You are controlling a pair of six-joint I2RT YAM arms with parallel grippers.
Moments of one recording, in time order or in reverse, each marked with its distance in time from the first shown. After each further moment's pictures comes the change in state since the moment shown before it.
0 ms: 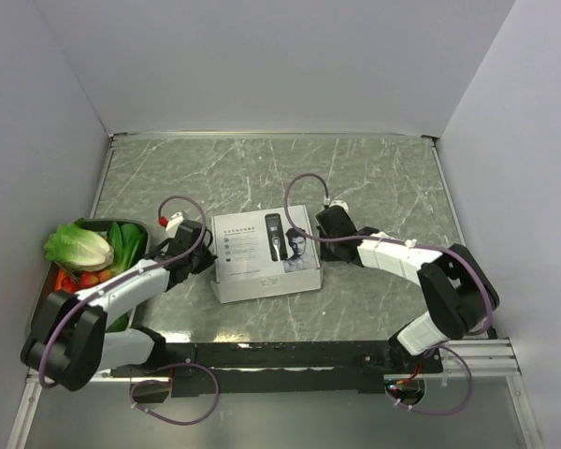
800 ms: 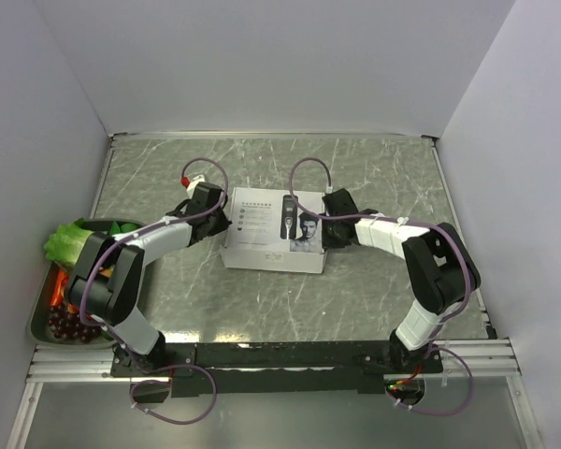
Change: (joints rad) left arm 0.042 0.416 0.375 0.110 0.065 0.181; right arm -0.129 0.190 0.152 -0.028 -0.172 -0.063
